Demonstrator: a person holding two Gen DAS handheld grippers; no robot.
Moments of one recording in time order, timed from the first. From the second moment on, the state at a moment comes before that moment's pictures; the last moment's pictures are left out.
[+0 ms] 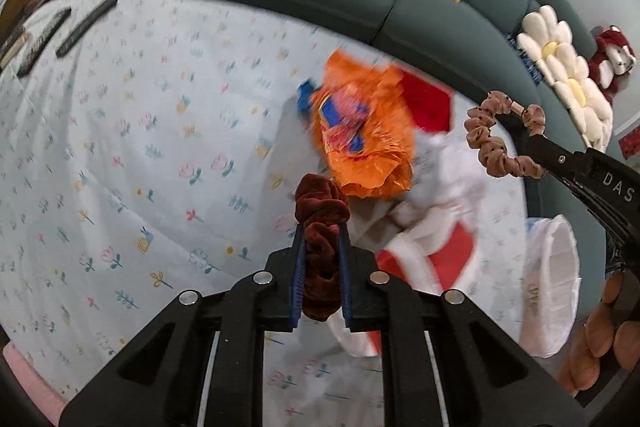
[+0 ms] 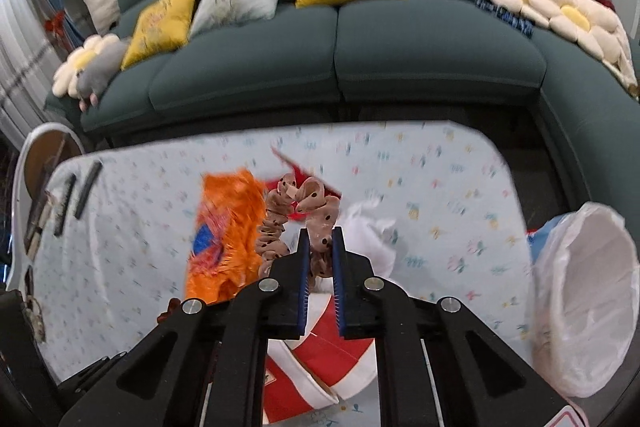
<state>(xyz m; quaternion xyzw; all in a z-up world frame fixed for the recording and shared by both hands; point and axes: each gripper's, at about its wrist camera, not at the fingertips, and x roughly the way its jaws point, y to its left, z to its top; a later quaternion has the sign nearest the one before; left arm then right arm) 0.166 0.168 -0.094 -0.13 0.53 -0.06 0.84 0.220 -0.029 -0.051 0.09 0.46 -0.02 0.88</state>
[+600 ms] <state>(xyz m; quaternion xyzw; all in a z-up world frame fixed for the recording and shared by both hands) 0.137 0.041 0.058 -0.07 0.41 -0.15 0.90 0.128 -0.123 0.071 0.12 0.35 -0.06 0.93</state>
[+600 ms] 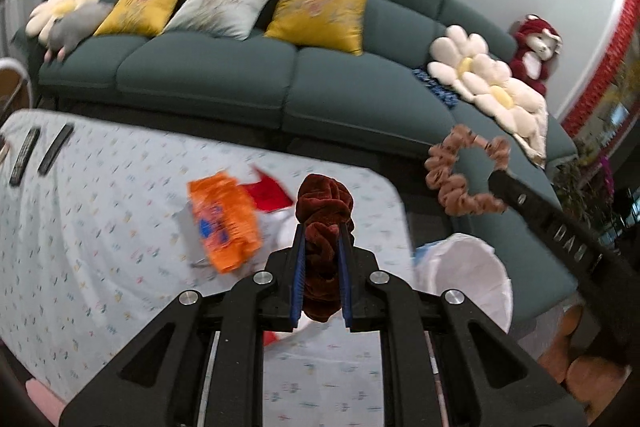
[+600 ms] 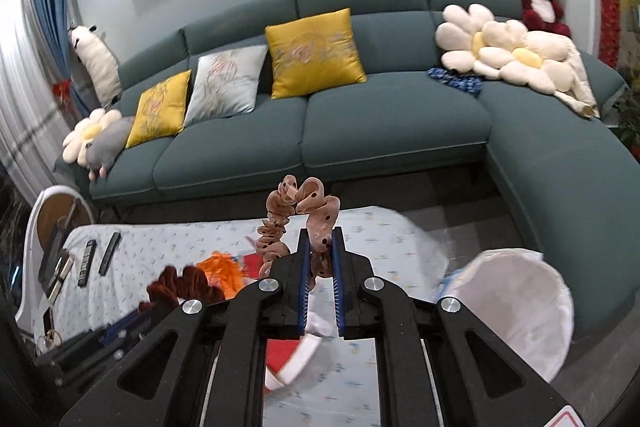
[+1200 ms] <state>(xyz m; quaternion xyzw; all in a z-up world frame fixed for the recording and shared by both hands) 0.099 -0.122 0.044 0.01 0.42 -0.25 0.87 0.031 -0.245 0.029 0.15 0.36 -0.13 0.91</state>
